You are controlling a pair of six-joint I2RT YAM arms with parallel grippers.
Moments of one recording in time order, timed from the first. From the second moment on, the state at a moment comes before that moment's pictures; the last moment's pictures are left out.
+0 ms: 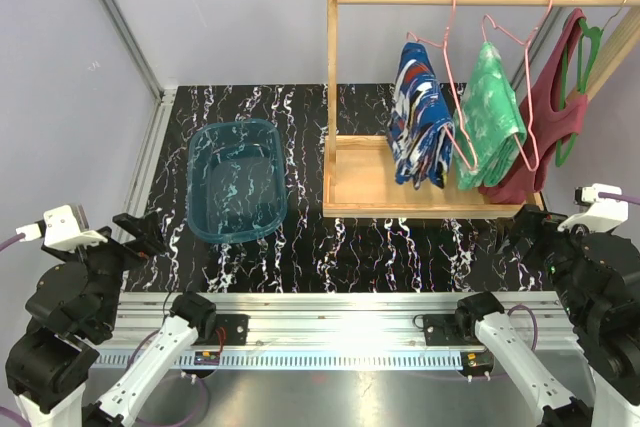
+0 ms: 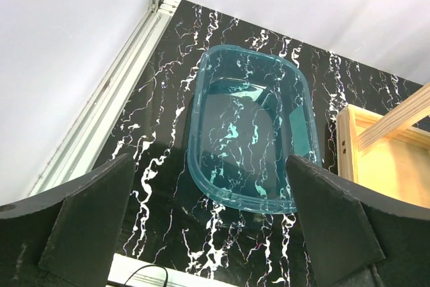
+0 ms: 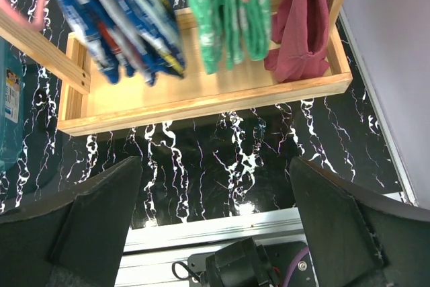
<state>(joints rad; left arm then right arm) -0.44 0.31 1.24 -1.10 -0.60 -0.35 0.29 0.52 1.45 -1.31 0.33 0.29</state>
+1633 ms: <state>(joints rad) -0.44 0.41 1.14 -1.07 -0.42 -0.31 0.29 1.42 2.01 -1.07 -0.01 0.22</state>
